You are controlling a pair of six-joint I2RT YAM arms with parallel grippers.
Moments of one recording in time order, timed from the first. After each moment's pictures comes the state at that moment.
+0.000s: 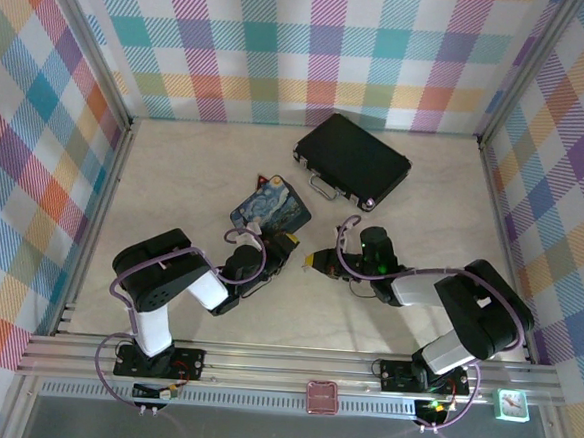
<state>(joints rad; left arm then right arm) -0.81 1.81 0.40 1.22 -0.12 -1.47 0.58 1.53 0.43 0.62 -0.67 0.90</state>
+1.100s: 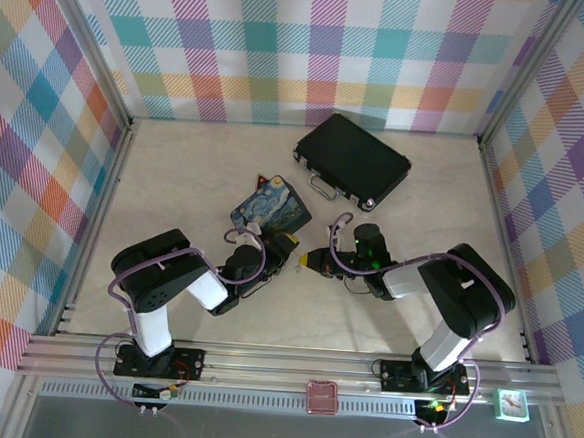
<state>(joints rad) -0.81 1.81 0.40 1.21 -0.12 -1.47 0.58 1.67 0.48 0.70 -0.75 0.94</state>
